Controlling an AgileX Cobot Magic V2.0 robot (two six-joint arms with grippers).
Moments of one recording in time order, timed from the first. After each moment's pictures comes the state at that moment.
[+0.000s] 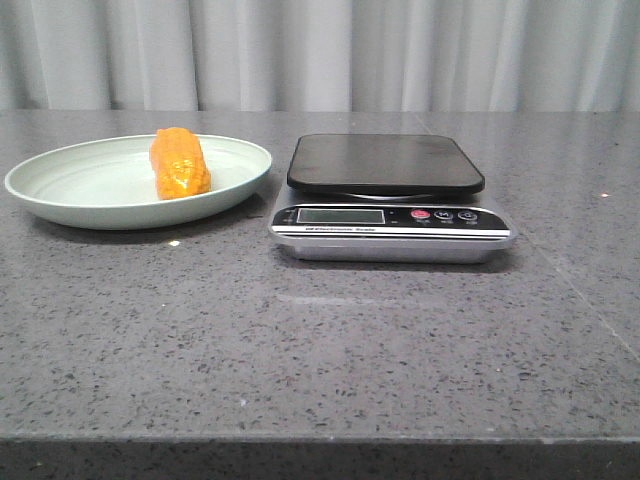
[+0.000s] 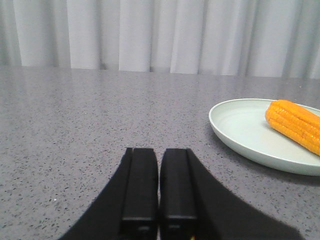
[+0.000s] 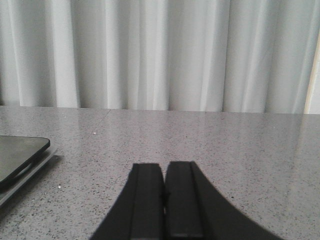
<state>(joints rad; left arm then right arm) 0.10 0.00 0.00 0.06 0.09 -0.10 -0.03 -0.01 0.03 -0.01 -0.09 0.05</state>
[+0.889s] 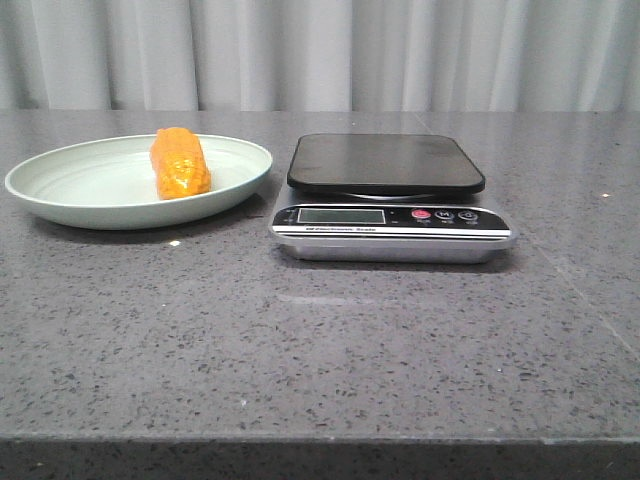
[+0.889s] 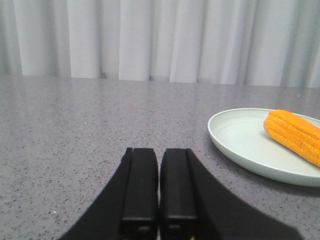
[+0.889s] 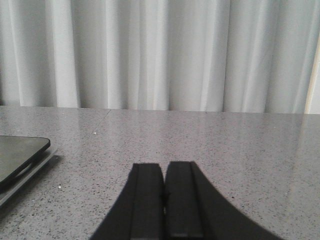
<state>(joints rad) 0.10 0.00 0.00 0.06 0.04 -0.10 -0.03 -0.01 0.03 -0.01 -0.09 0.05</state>
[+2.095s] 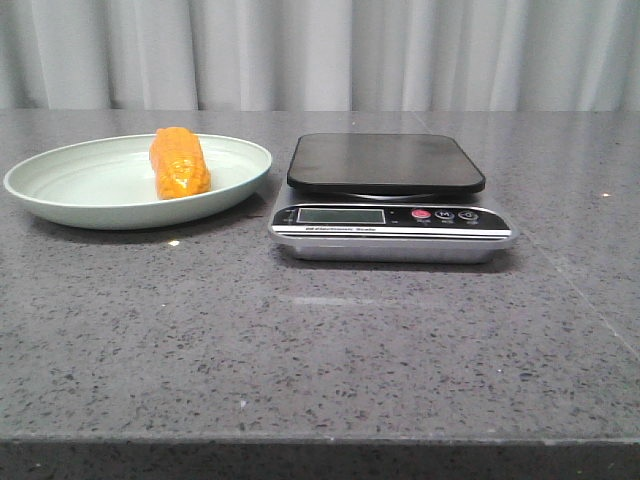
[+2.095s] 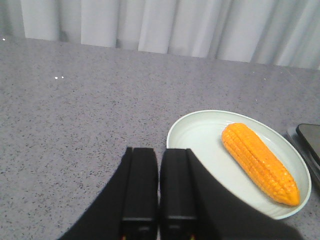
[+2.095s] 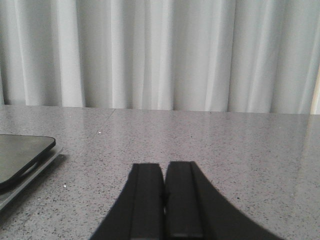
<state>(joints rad) 0.00 0.52 -0.52 -0.04 0.33 -0.10 -0.02 -0.01 0.03 -0.01 -0.09 0.05</state>
